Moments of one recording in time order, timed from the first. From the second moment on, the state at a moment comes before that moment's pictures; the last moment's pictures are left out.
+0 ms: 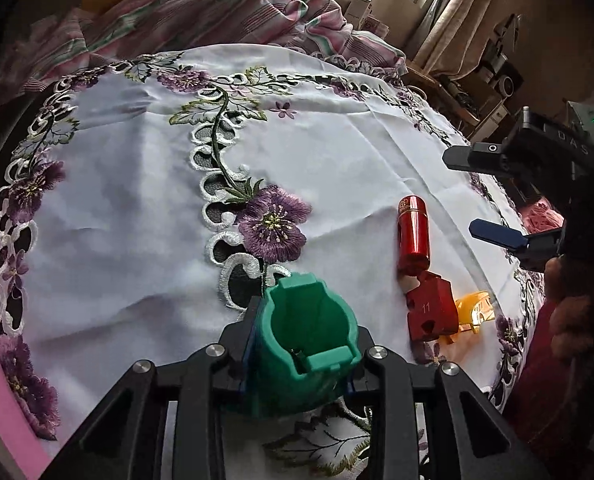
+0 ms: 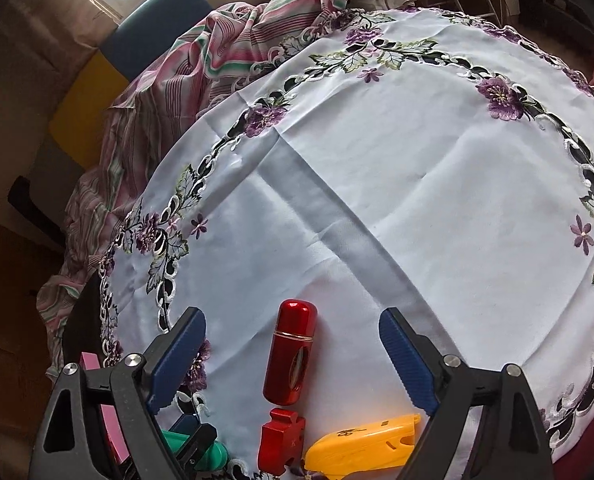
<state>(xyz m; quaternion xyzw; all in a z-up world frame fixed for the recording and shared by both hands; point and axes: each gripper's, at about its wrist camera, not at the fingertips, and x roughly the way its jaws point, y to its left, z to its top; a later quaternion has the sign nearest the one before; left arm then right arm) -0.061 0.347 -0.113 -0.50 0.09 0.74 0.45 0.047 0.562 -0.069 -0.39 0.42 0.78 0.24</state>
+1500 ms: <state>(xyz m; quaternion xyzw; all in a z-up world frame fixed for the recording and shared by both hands) 0.001 0.241 -0.044 -0.42 0.06 0.78 0.47 -0.003 0.535 -0.107 -0.50 0.31 0.78 0.22</state>
